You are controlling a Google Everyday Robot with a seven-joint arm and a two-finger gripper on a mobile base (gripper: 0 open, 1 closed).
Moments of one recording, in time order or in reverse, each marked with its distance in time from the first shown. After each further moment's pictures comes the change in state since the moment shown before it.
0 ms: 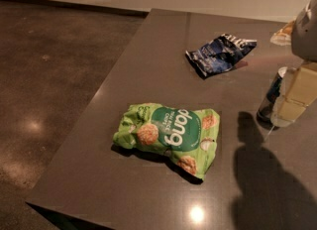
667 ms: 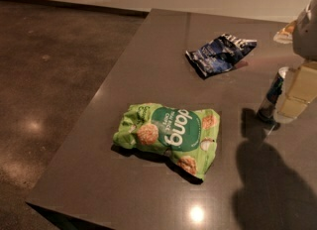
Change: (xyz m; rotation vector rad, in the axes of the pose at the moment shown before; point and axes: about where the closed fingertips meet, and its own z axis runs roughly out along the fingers) arm 0.008 -0.012 0.005 0.018 0.027 -0.005
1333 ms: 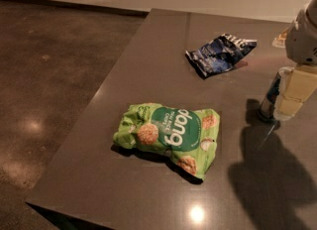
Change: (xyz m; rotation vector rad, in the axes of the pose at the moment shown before) arm 0.021 -0.024 0.031 -0.002 0.079 -0.014
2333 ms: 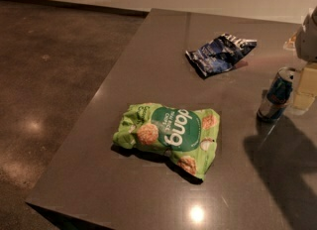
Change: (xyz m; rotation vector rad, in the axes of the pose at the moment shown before) arm 0.044 -0.034 0.028 -0.042 0.069 0.003
